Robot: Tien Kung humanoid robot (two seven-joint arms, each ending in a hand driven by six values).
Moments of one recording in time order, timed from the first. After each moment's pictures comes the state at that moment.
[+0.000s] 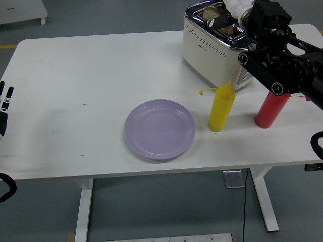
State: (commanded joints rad) left arm -0.06 0.21 -1.65 -1.41 0.24 0.02 -0.10; right arm 1.22 -0.16 0.65 0.73 -1.86 0.02 -0.41
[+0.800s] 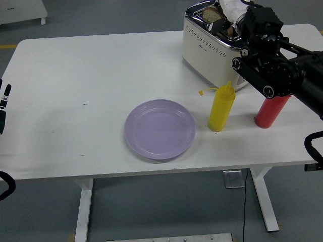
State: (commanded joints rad) left arm -0.07 0.20 -1.66 -1.40 0.24 0.03 -0.10; right arm 1.24 -0.11 0.59 0.65 -1.86 -0.03 -0.39
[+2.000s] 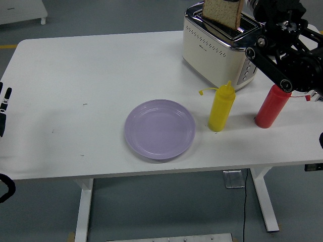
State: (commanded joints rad) left arm -0.05 0.21 -1.66 -1.41 0.24 0.03 -0.10; right arm 1.21 -0.24 0.73 0.91 -2.01 -0.15 -0.34
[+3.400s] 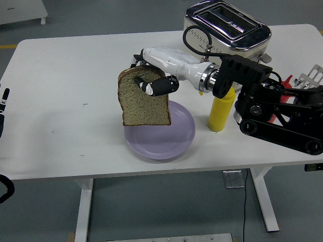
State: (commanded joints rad) left arm -0.05 0.20 -1.67 -1.41 0.24 0.03 -0.10; right arm 1.11 -0.38 0.32 1.57 -1.40 -0.07 -0.27
